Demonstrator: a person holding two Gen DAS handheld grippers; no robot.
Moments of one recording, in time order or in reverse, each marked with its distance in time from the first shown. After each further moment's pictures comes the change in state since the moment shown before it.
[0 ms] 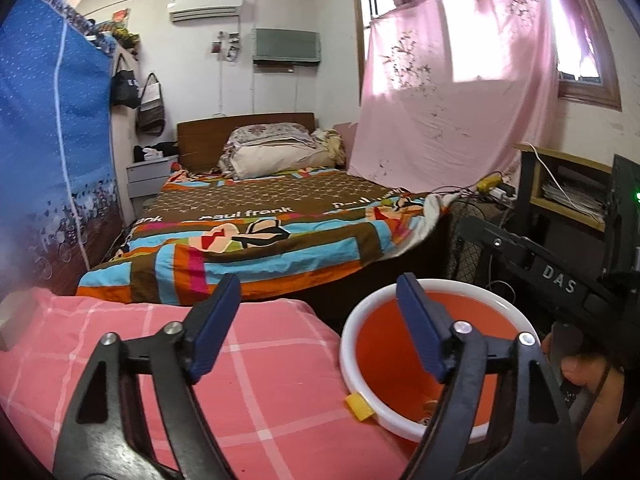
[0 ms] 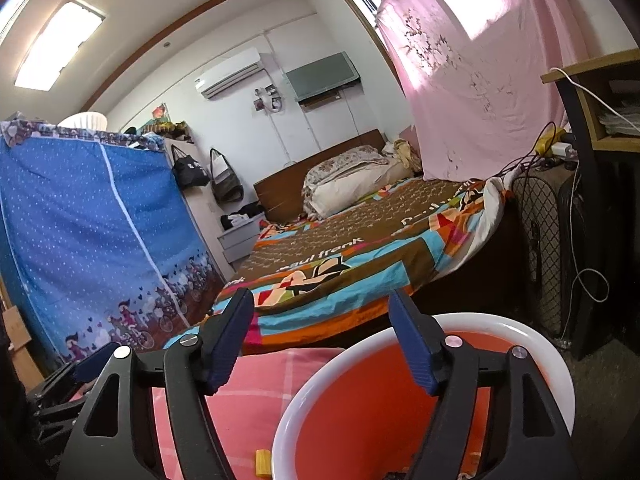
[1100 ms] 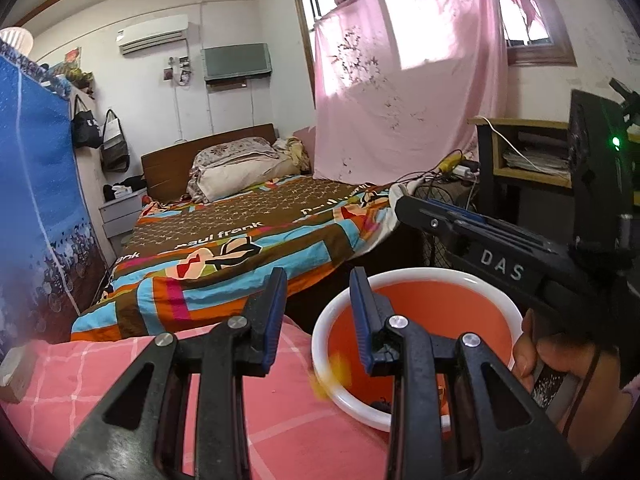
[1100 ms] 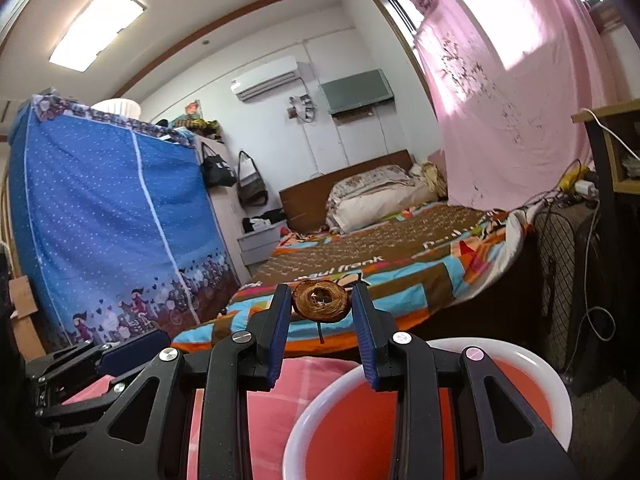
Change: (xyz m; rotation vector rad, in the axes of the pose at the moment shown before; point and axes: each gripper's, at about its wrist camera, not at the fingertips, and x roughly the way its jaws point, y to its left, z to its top) left arm -0.013 -0.042 0.000 0.189 -0.018 -0.098; right arm -0.012 0.014 0.001 -0.105 -0.046 0.074
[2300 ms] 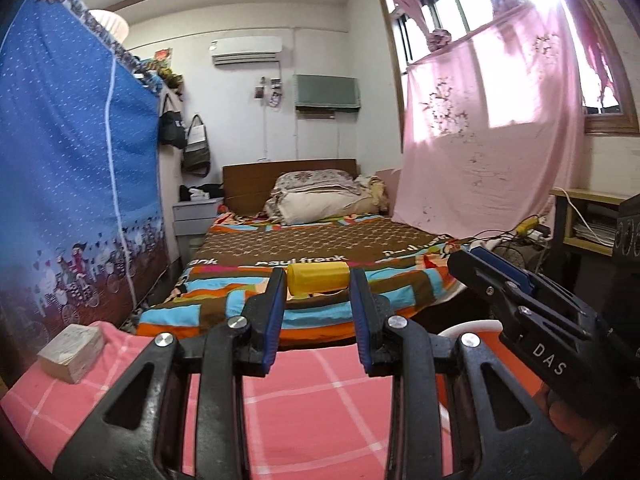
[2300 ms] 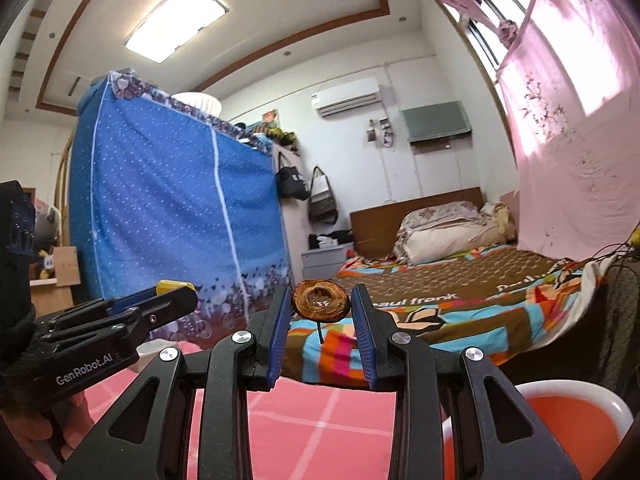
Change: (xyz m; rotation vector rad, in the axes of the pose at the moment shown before) left arm -0.057 0.104 0.001 -0.175 -0.139 0.245; right arm 0.017 0.097 -0.002 -0.162 -0.098 0.226
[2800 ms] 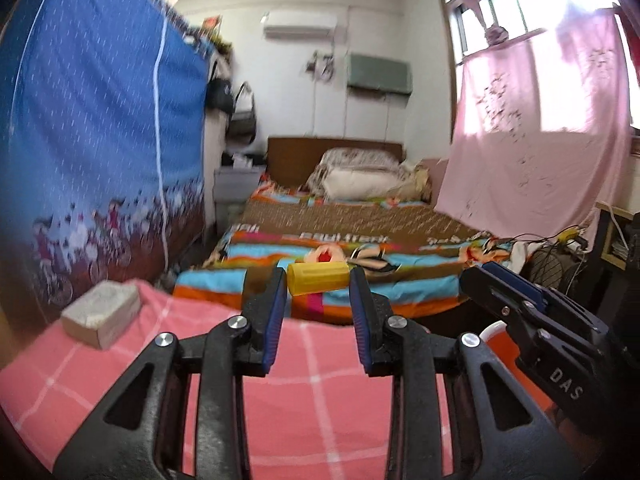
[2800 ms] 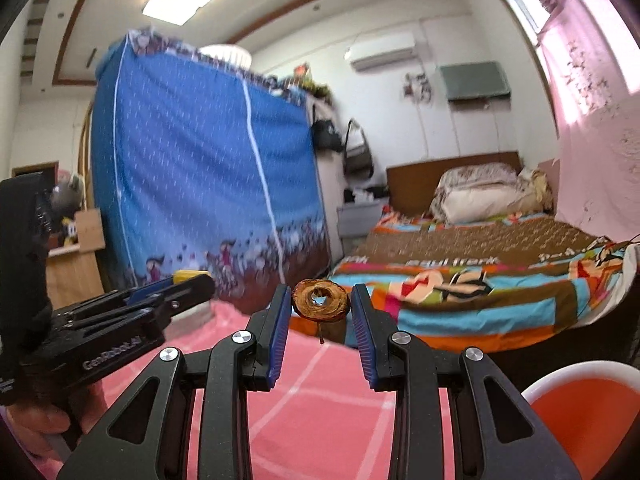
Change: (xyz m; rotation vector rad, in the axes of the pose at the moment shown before) left arm 0.004 0.055 -0.015 -0.109 0.068 0.137; right arm 0.048 0.040 -0.018 -0.013 0.161 0.127
